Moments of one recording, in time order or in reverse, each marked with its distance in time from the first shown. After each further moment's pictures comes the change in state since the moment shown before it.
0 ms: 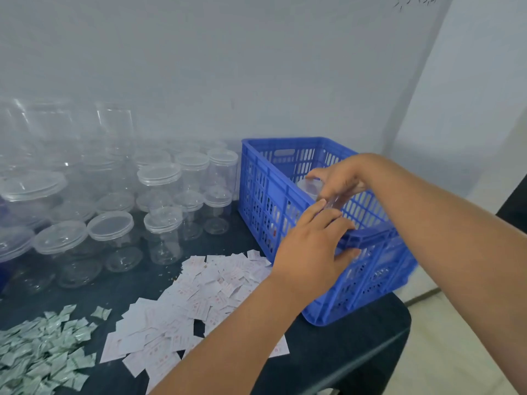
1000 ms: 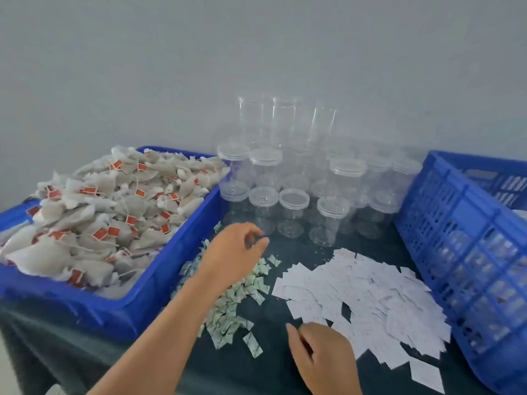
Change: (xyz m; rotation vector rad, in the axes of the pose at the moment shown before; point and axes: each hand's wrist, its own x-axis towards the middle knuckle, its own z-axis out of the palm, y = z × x) left_hand -0.259 -0.117 -0.256 0.342 0.108 -1.090; right_hand -0.059 -0.065 0.458 -0.077 0.568 -0.957
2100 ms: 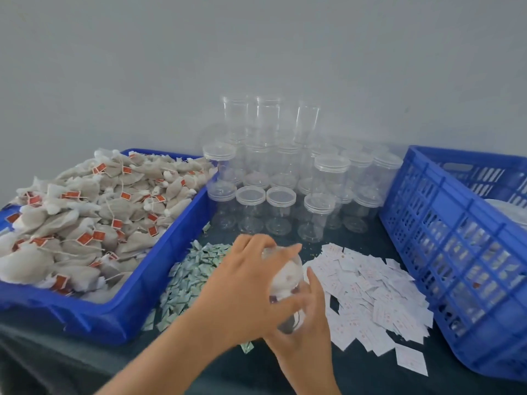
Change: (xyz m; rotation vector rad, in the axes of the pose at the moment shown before) left_hand -0.086 0.067 -0.029 0.233 -0.140 0.440; right_hand 0.011 -0.048 -0.013 0.728 0.137 0.263
